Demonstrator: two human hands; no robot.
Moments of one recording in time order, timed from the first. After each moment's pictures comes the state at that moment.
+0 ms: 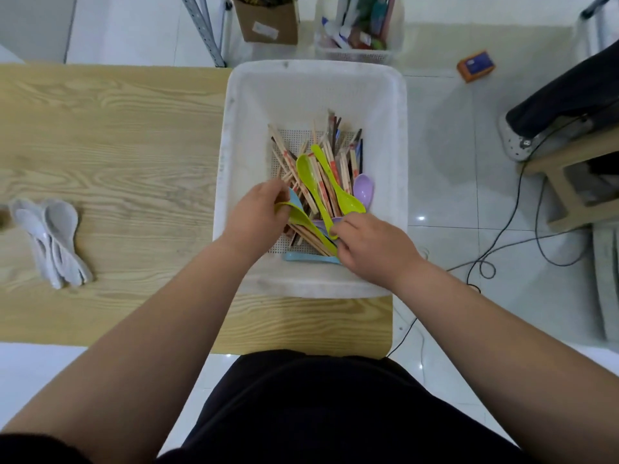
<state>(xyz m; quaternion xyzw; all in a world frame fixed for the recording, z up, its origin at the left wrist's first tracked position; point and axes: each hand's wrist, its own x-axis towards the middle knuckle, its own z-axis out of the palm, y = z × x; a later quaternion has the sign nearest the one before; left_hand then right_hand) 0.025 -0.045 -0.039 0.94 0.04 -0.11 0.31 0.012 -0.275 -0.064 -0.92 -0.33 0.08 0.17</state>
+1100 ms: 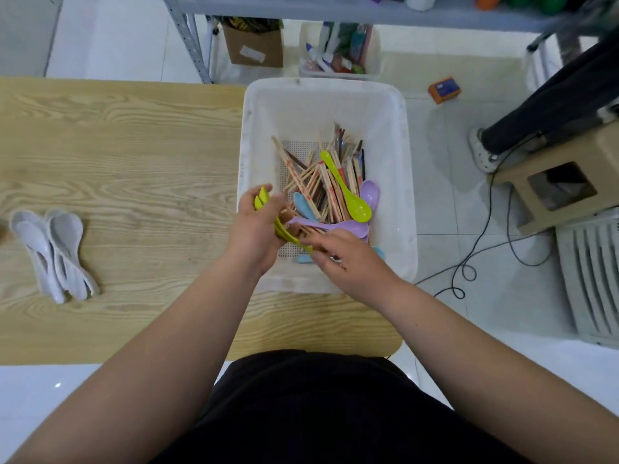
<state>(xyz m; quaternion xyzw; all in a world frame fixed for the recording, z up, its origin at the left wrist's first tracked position) 0.002 -0.032 -0.008 0.48 0.36 -0.11 0.79 -0.032 -0.213 -0.026 -0.87 -0.16 0.19 0.42</state>
